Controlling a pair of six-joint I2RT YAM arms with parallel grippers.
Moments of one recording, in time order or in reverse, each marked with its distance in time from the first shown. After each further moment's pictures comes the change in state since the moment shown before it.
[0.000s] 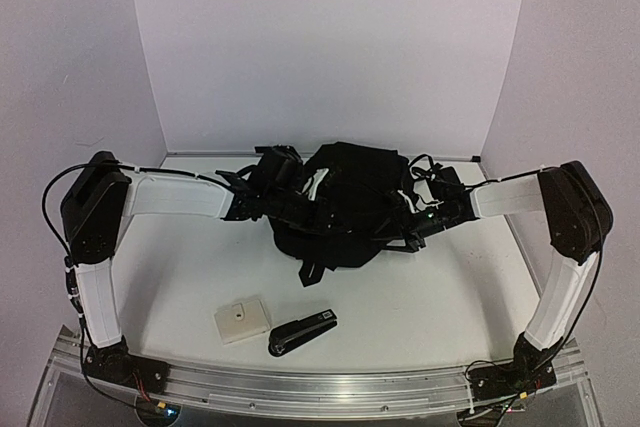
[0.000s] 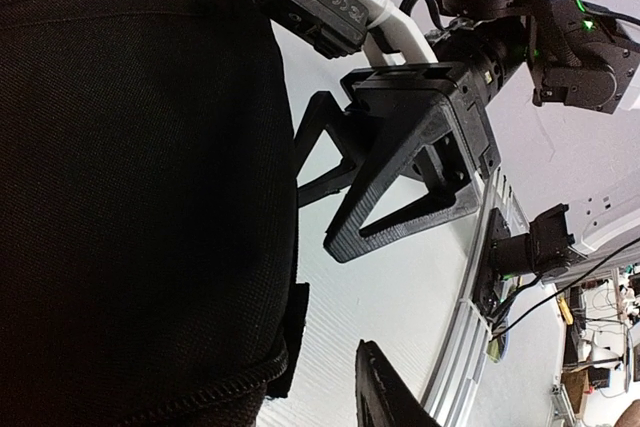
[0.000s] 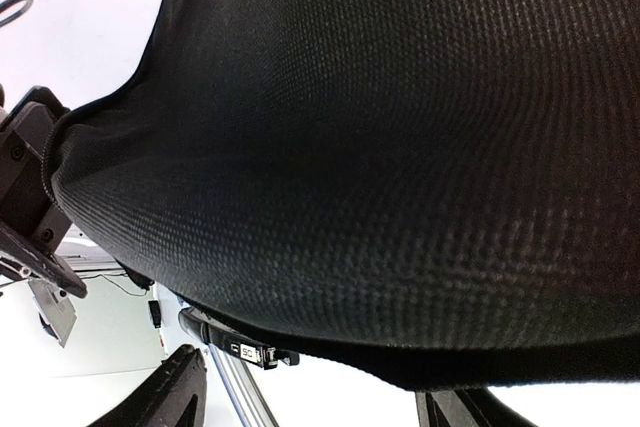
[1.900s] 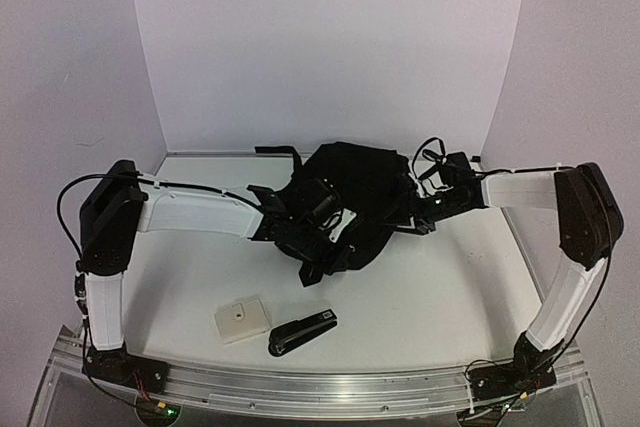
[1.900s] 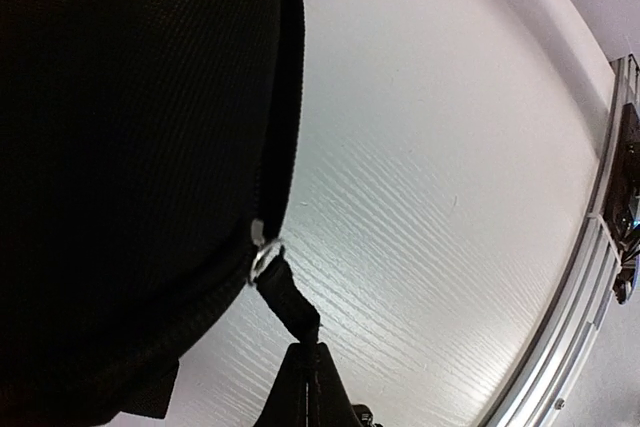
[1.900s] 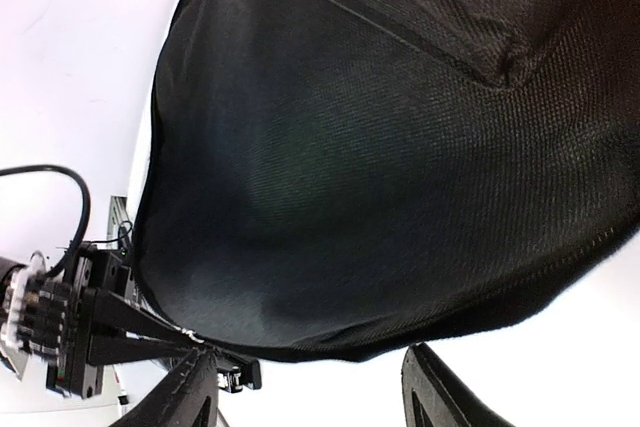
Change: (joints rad) left arm -0.193 0.086 0.129 -0.381 -0.327 0.166; right arm -0.040 -0.060 0.058 -0.068 0.145 -0.057
